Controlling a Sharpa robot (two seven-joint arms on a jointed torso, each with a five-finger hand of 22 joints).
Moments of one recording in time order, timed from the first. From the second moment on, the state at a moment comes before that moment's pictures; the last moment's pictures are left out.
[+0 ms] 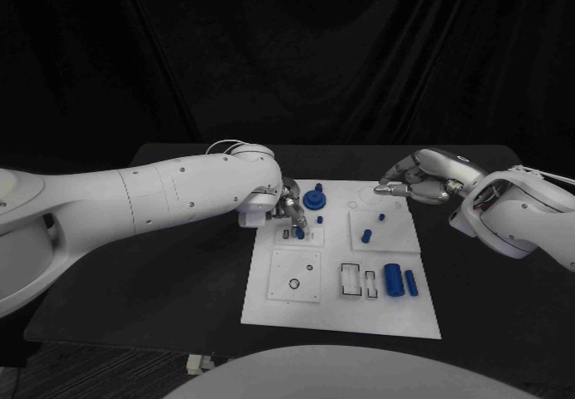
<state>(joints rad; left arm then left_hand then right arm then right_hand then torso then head) 1.31 -0.46 -0.21 1.25 -0.91 0.28 -0.58 1.10 0.07 0.29 -0.11 0.14 1.15 0.06 0.12 0.33 1.47 -0.02 1.57 1.31 1.46 -0.06 1.57 1.31 0.02 1.47 0.05 1.47 1.31 1.29 -1.00 -0.21 1.60 -1.30 -0.39 0.08 1.19 0.11 -0.26 0.29 0.17 0.95 0.09 0.17 0.20 1.46 0.00 1.57 1.31 1.47 -0.06 1.57 1.31 0.06 1.42 0.06 1.27 1.31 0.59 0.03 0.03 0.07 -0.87</state>
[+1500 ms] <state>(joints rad) 1.30 -0.46 -0.21 1.25 -0.92 0.29 -0.58 0.94 0.04 0.13 0.08 0.05 1.14 0.06 0.11 0.34 1.47 -0.02 1.57 1.31 1.47 -0.07 1.57 1.31 0.04 1.46 0.05 1.43 1.31 1.29 -1.00 -0.21 1.59 -1.30 -0.39 0.08 1.19 0.11 -0.26 0.29 0.17 0.95 0.09 0.17 0.20 1.46 0.00 1.57 1.31 1.47 -0.06 1.57 1.31 0.06 1.42 0.06 1.26 1.31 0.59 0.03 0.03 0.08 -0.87</state>
